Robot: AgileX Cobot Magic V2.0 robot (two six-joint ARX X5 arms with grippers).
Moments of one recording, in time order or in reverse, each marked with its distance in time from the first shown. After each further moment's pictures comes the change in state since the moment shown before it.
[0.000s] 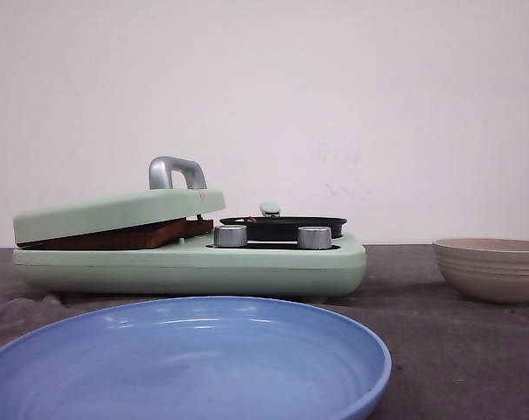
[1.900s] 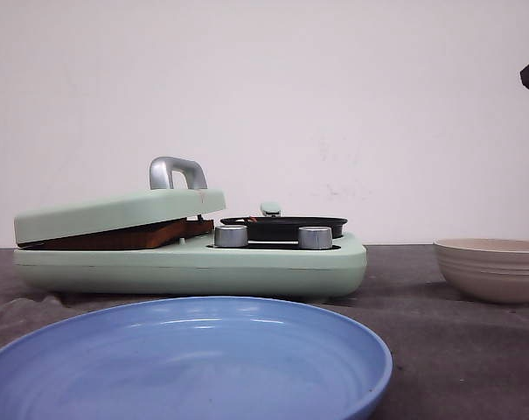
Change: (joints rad) left arm -0.001 -0.359 -0.283 0.056 -0.132 -0.284; right arm 0.089 -0.774 -0.997 0.467 0.111 0.329
